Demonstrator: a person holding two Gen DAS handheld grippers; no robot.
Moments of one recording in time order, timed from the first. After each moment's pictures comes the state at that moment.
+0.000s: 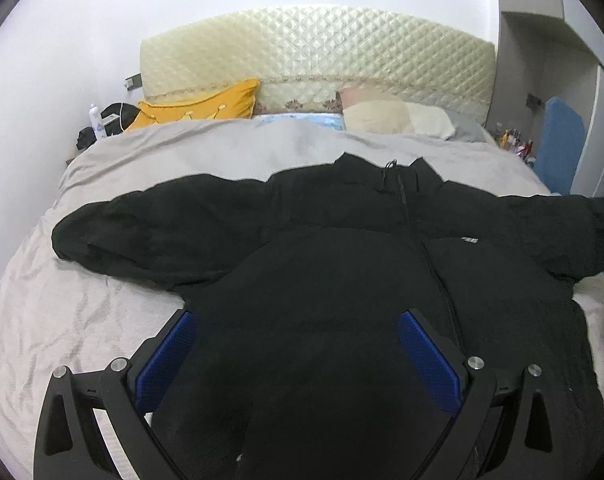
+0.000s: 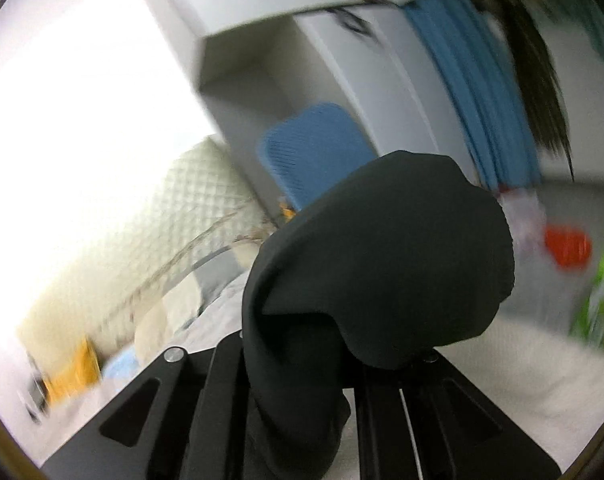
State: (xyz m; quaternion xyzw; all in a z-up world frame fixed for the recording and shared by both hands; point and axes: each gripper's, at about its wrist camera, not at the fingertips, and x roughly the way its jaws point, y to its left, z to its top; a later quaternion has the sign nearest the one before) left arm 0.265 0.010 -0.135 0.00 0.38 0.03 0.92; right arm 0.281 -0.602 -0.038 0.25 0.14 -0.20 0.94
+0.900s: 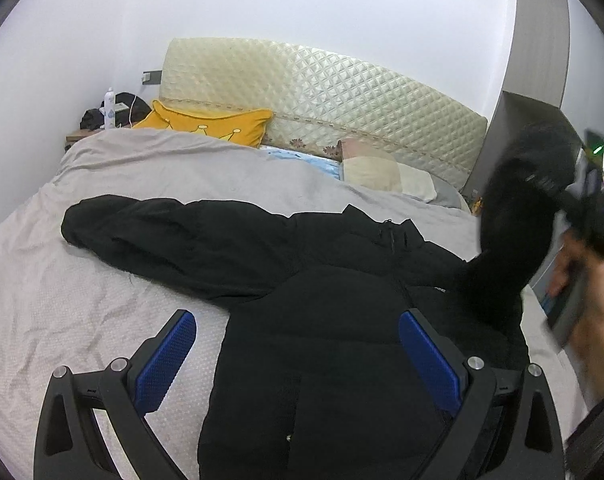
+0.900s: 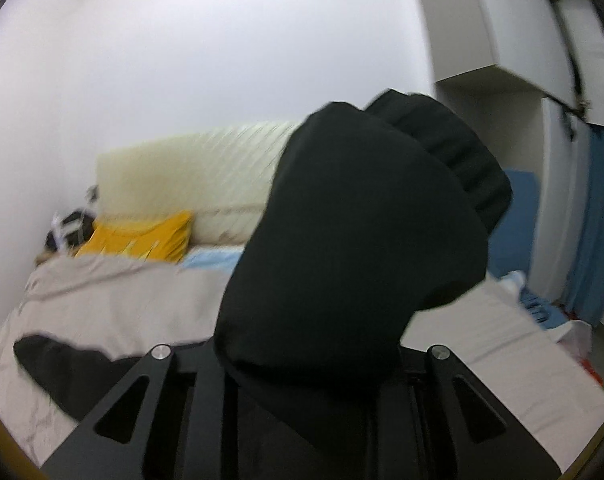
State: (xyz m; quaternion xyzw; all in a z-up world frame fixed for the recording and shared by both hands) left arm 0.206 0.117 -0.086 -0.12 0.32 -0.01 0.94; right arm 0.351 -0.190 -0.007 0.02 0.18 -0.02 0.98
